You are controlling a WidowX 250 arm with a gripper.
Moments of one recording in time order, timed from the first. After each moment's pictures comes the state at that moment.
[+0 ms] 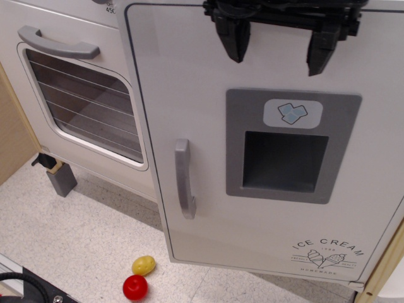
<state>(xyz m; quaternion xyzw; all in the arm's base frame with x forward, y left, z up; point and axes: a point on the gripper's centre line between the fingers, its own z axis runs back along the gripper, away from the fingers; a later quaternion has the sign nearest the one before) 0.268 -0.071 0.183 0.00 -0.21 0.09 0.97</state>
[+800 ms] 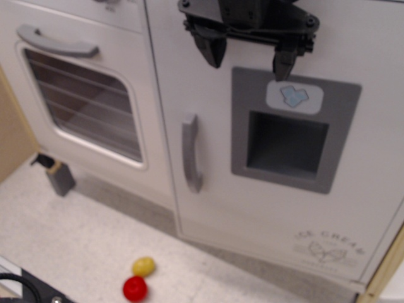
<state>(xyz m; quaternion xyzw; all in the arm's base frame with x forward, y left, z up) 0.292 -0.039 0.155 0.01 -0.26 0.09 0.96</state>
